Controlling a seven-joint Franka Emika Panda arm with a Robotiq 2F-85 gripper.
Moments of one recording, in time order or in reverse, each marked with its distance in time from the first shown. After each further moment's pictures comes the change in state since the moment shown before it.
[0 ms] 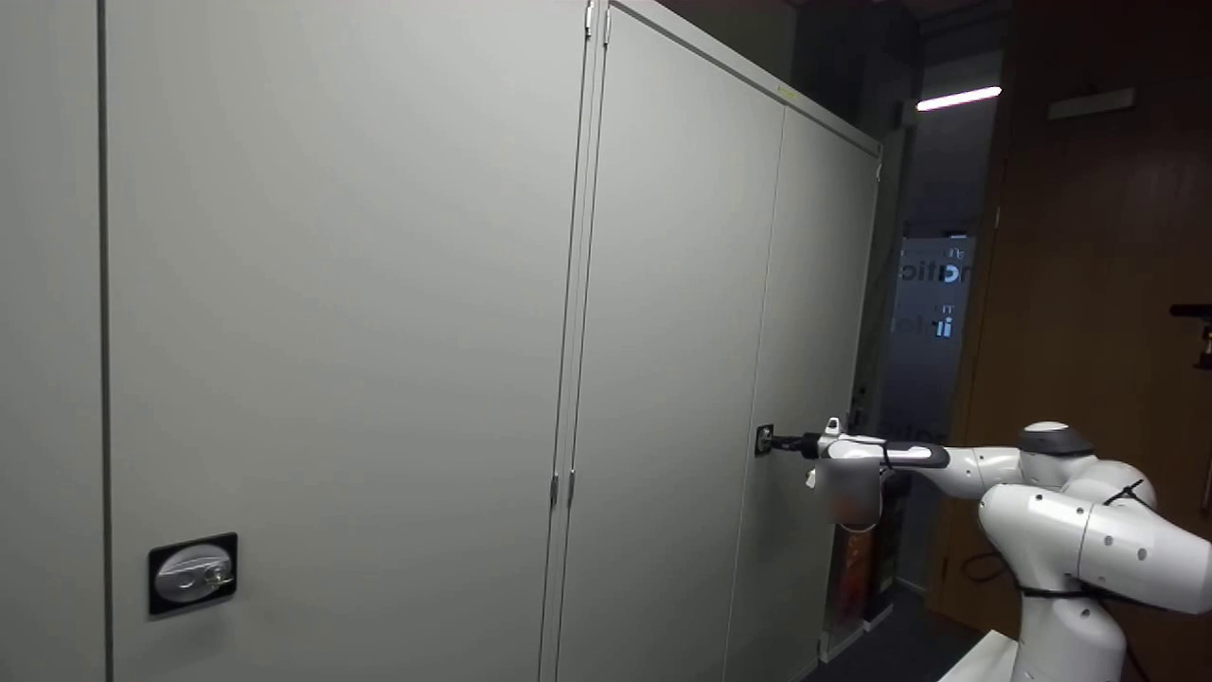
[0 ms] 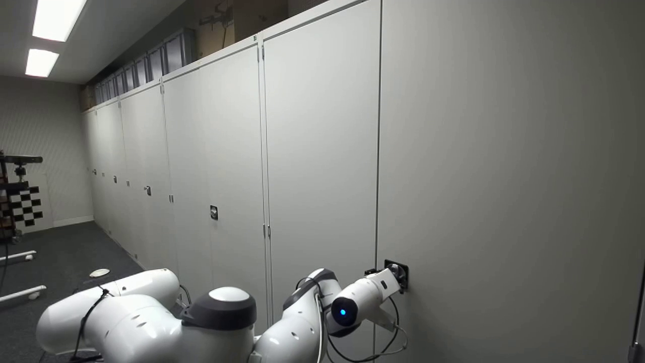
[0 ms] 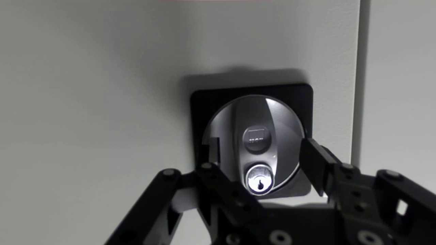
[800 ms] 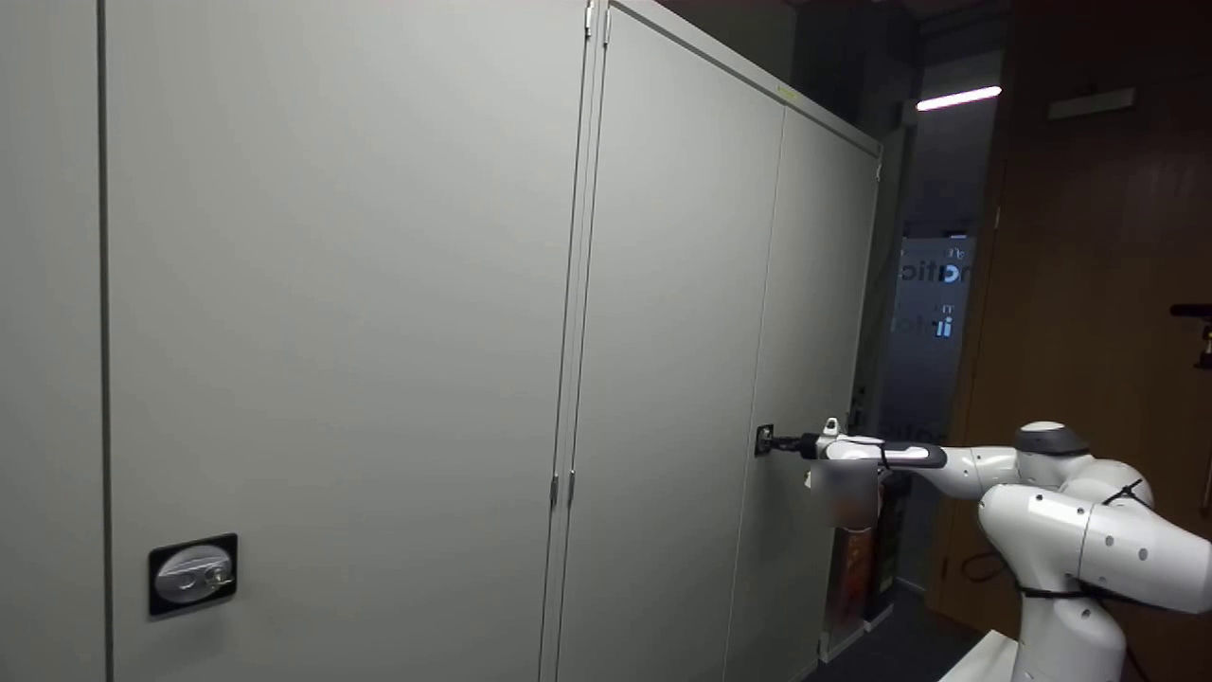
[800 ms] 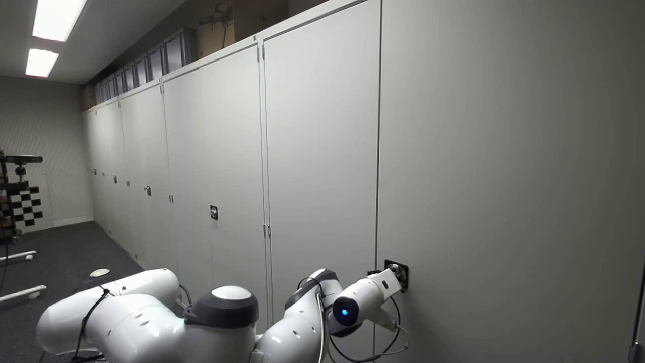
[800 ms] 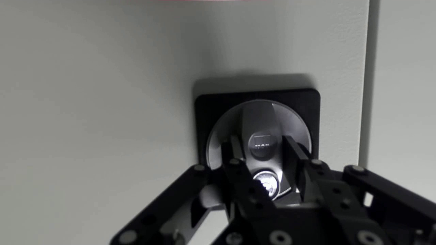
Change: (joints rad) arm 0.016 0.000 -0.006 0.021 -0.001 0.000 -0.002
